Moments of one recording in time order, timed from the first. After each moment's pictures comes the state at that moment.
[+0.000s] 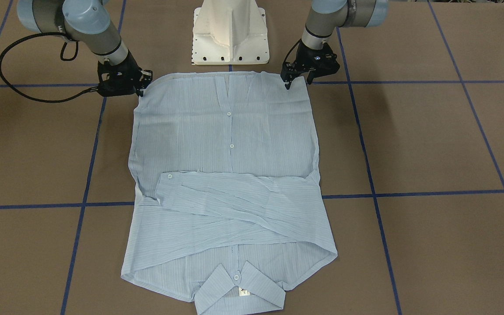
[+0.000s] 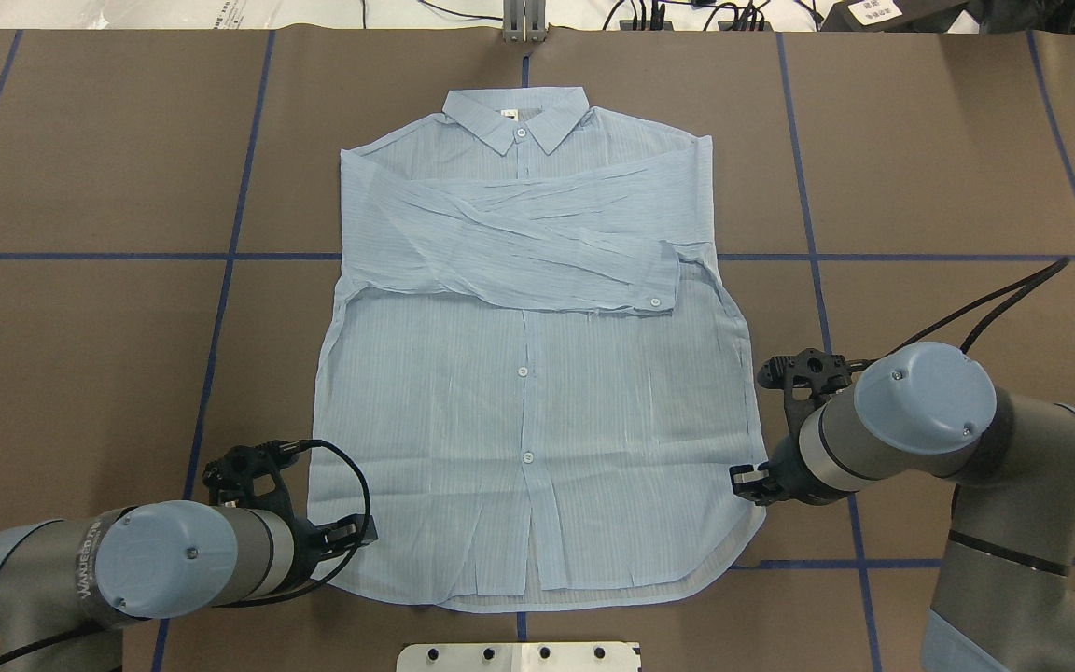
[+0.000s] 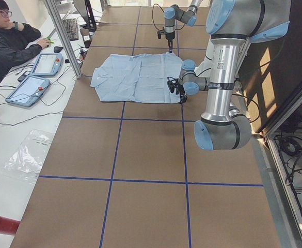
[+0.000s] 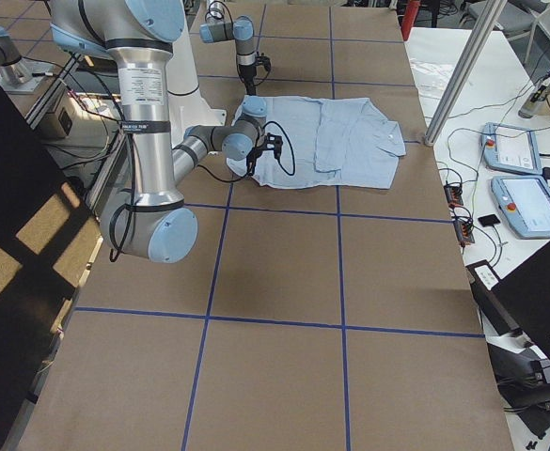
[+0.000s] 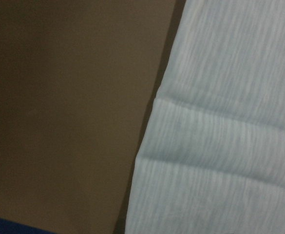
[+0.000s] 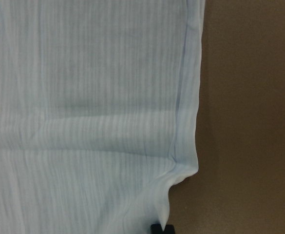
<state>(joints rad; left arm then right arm) -0.19 -1.74 -1.99 -1.87 -1.63 -1.77 0.43 -1.47 2.04 -1.37 1.98 1.23</state>
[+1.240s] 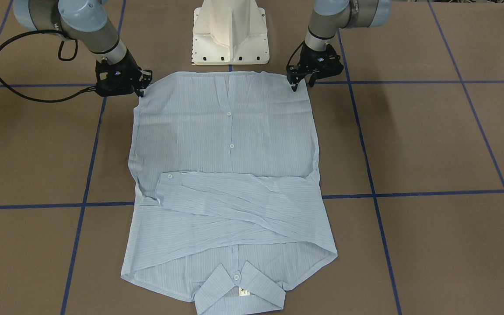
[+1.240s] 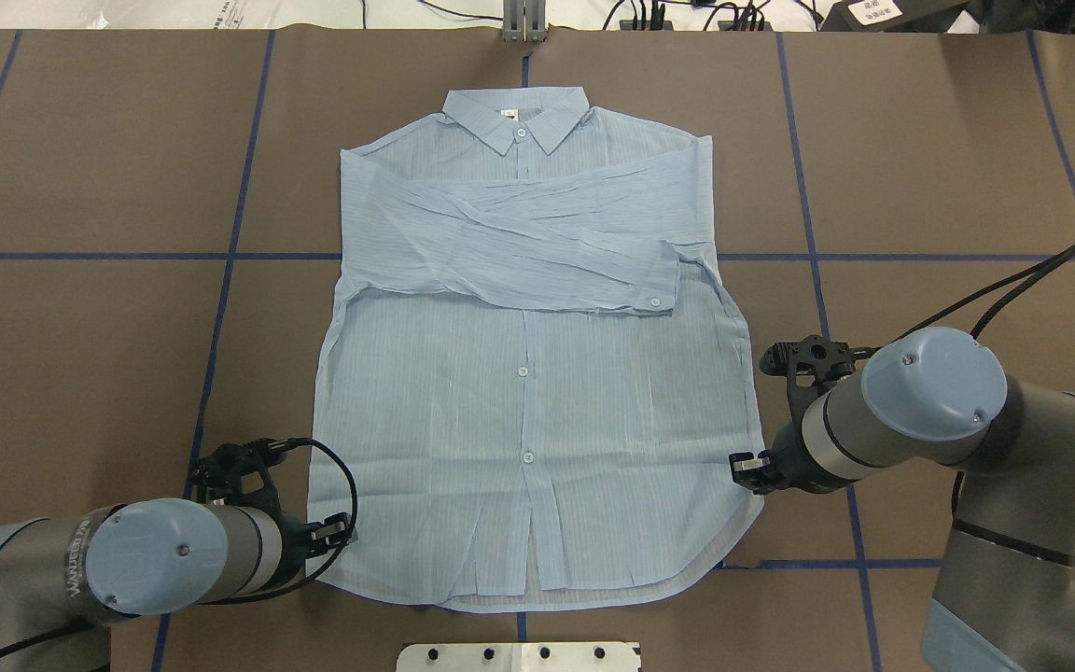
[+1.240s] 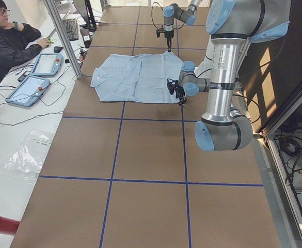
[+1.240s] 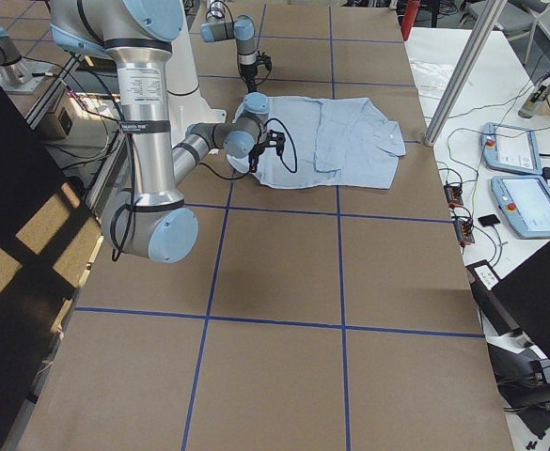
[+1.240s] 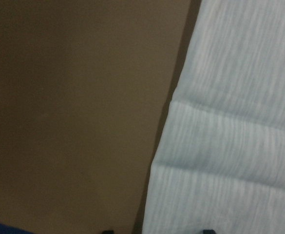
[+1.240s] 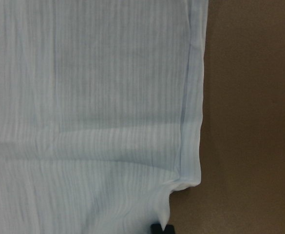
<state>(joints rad) -0.19 -1.71 -2.00 -1.86 -1.63 -1.76 0.45 -1.46 2.05 -1.38 1.98 1.23</state>
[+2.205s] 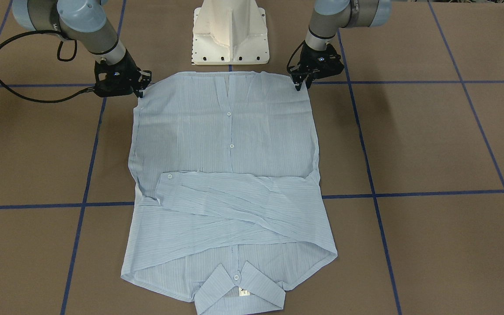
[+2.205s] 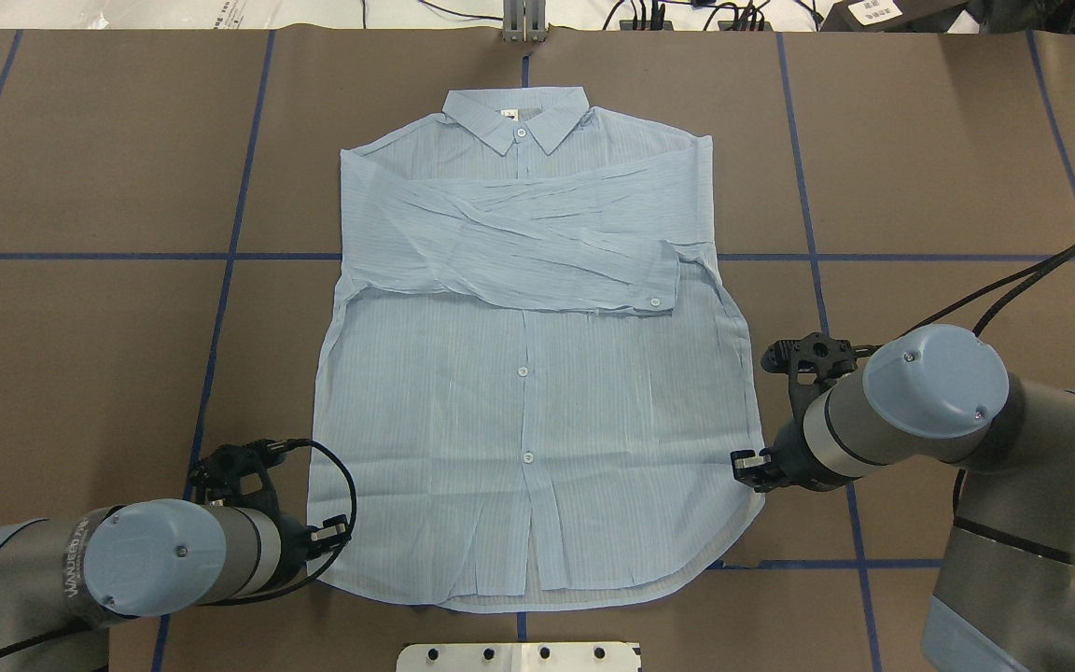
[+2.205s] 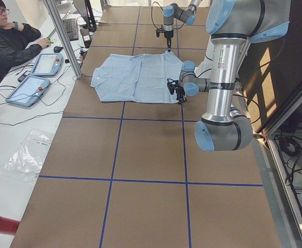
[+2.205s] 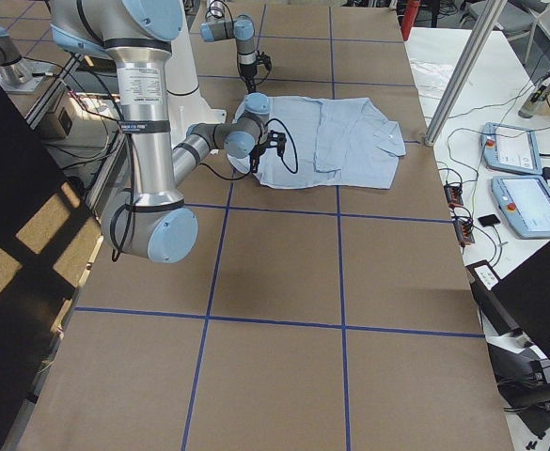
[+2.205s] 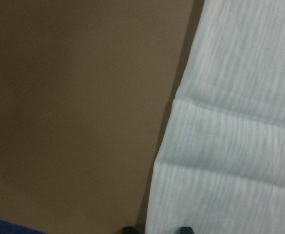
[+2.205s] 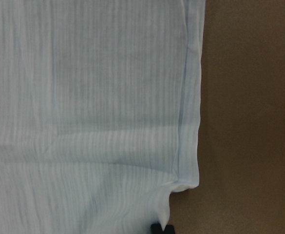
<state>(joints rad) -0.19 -1.71 -2.00 -1.86 -1.63 -1.76 0.45 -1.46 2.05 -1.38 1.98 1.23</state>
